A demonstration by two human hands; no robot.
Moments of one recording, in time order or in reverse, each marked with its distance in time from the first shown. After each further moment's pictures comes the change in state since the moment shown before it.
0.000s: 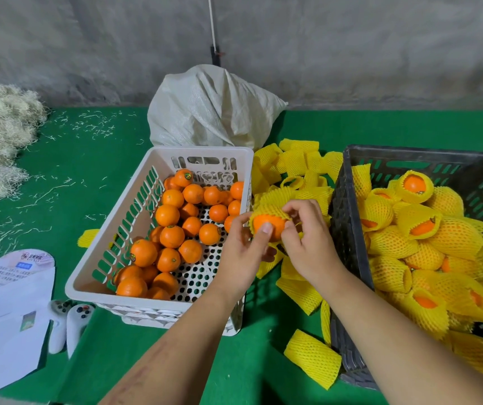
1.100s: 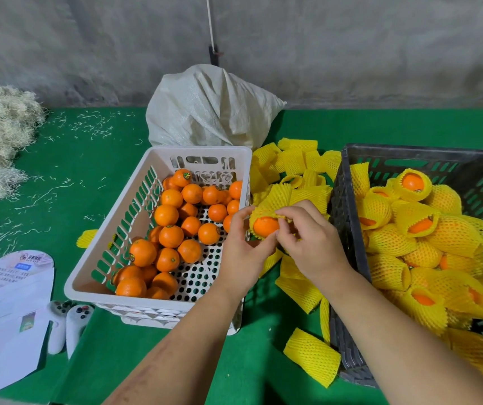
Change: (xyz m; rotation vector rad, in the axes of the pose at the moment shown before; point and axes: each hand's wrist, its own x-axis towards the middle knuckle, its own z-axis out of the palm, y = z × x) left_hand 0.002 0.001 0.009 0.059 0.070 0.038; right_hand 0.000 -0.006 -0.009 -0.240 0.079 -0.268
